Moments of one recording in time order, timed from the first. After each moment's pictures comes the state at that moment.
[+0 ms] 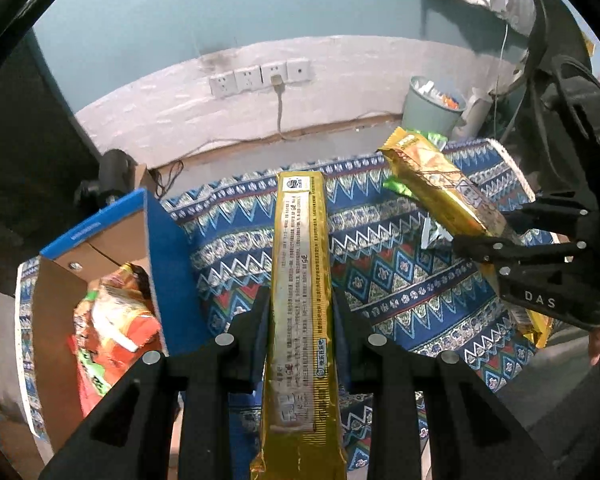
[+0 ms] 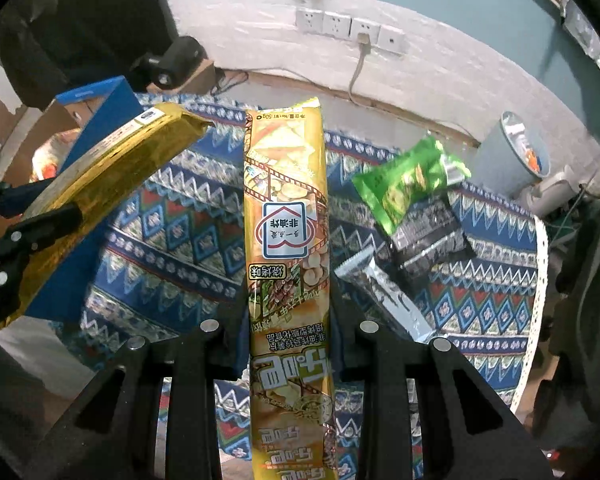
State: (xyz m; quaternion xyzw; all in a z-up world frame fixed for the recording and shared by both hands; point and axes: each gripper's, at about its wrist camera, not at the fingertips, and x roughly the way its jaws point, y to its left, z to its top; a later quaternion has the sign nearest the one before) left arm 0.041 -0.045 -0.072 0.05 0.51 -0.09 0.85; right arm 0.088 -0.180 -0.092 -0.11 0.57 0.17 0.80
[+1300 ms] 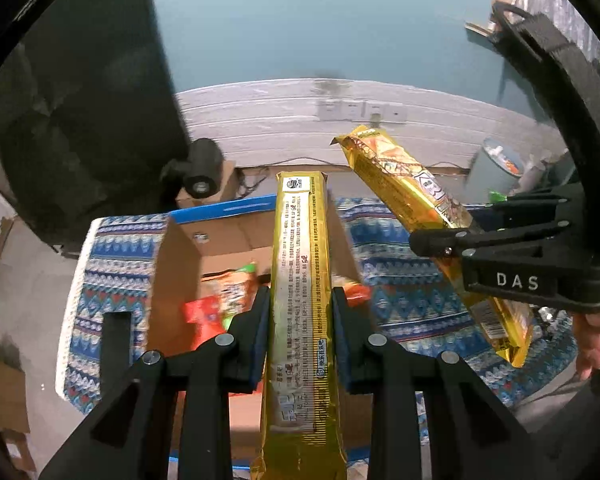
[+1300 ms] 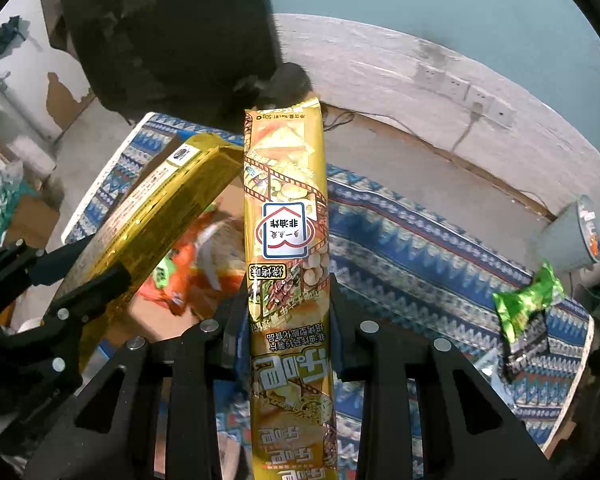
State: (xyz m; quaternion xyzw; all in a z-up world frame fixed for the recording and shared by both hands) left arm 0.000 0.121 -0.025 -0.01 0.47 0.03 0.88; right arm 0.099 0.025 -0.044 -0.11 0.54 0.29 0.78
